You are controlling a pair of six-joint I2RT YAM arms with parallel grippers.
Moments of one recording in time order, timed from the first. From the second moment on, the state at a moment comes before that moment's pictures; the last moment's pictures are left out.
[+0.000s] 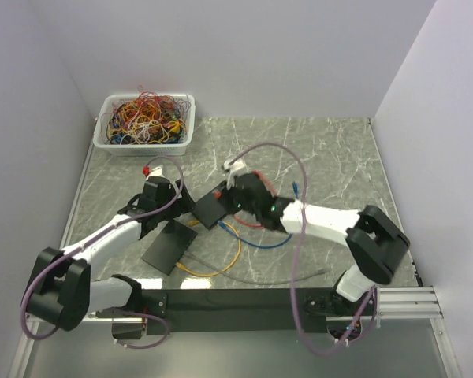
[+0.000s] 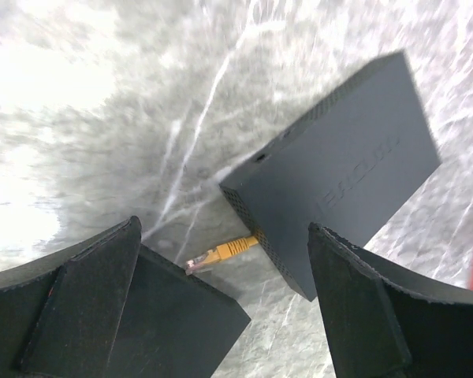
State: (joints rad) left arm -0.38 1.22 0.59 -0.13 -0.07 -0.67; right arm 0.83 1.62 0.96 0.12 0.11 0.30
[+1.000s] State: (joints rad) left arm -0.29 1.13 0.54 -0.07 -0.10 -0.68; right arm 1.01 1.74 1.02 0.09 0.37 0.26
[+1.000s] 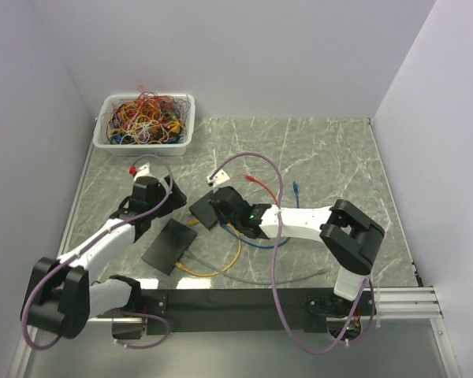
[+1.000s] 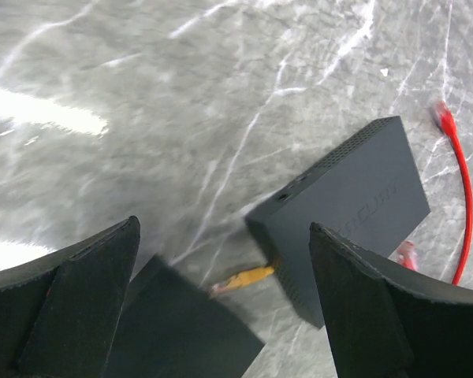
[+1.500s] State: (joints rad) left arm -0.29 1.57 0.82 0.10 0.09 -0.66; right arm 1.01 1.75 1.00 -0.15 0.50 0.38
